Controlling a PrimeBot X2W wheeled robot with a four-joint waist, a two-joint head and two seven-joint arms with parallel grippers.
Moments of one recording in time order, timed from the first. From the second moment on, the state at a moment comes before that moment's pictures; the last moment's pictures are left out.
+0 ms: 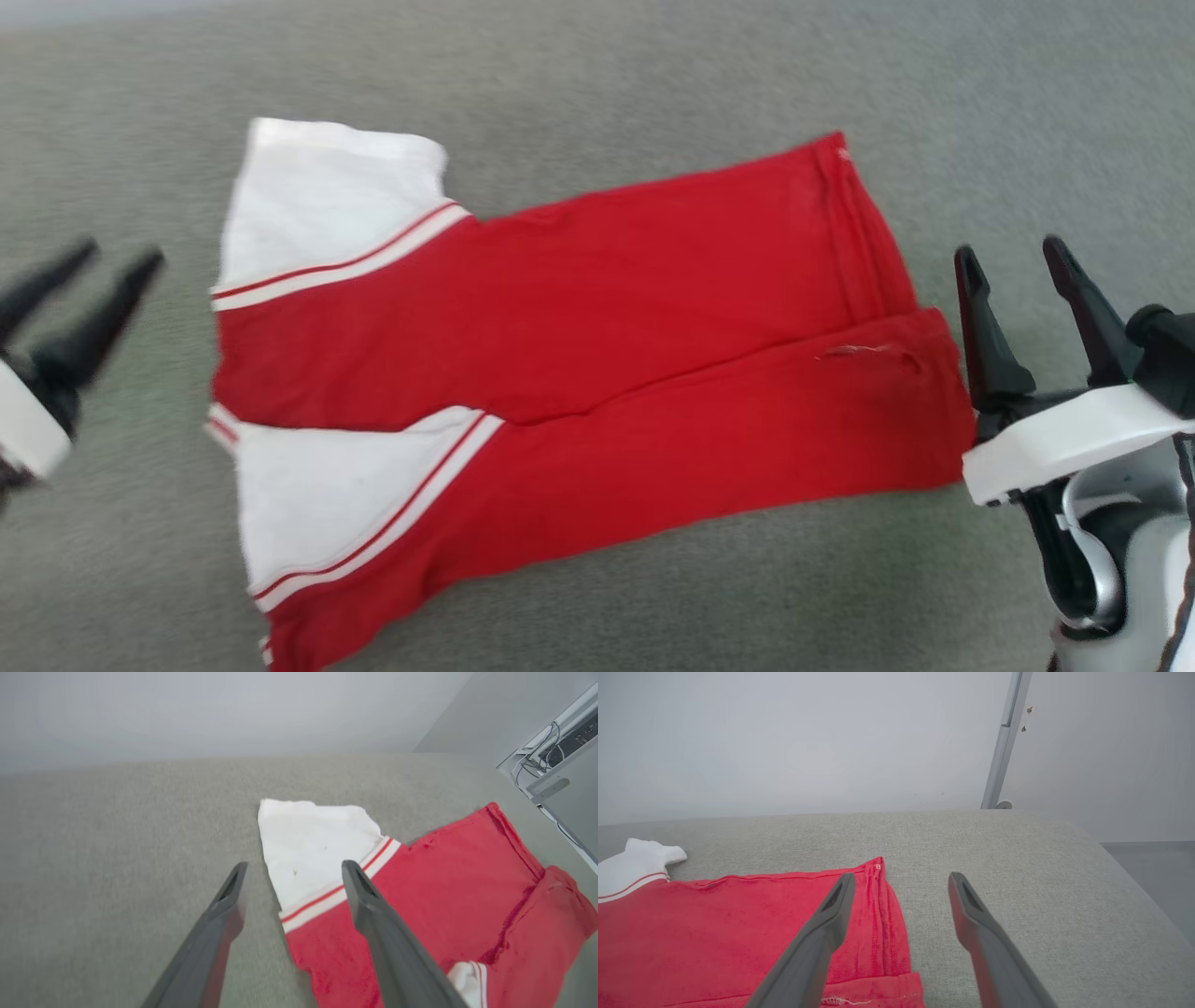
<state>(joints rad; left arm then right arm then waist) -0.65 1.14 -0.85 0.15 -1.41 -0.13 -0.10 -0.19 -0.06 -0.07 -0.19 0.18 0.13 0.21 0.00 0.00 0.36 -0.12</state>
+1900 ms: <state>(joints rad) -1.31 1.08 -1.15 0.30 -1.47 -0.13 0.41 -0.82 -0.07 0.16 0.17 0.16 0.13 0.73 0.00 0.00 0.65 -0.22</state>
